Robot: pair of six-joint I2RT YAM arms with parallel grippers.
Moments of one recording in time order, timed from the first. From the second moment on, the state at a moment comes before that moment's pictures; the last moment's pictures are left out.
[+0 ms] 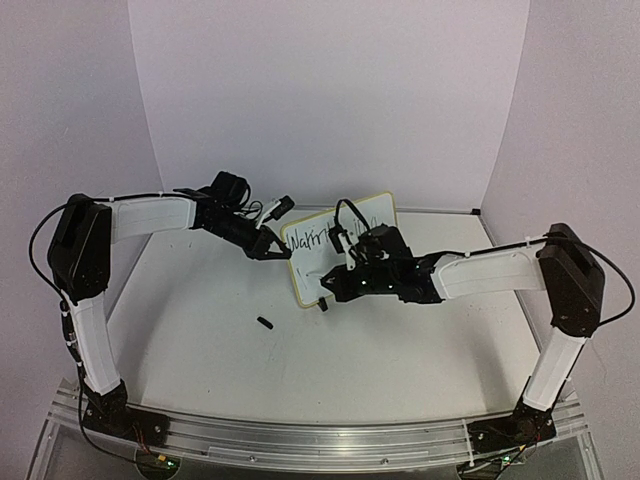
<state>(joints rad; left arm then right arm) -0.52 1.92 1.48 -0.45 0.74 0.23 0.85 1.81 1.11 0.12 -0.07 0.34</state>
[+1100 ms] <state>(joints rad) -0.52 1.92 1.48 -0.45 0.74 0.23 0.85 1.88 1.15 0.11 -0.10 0.33</state>
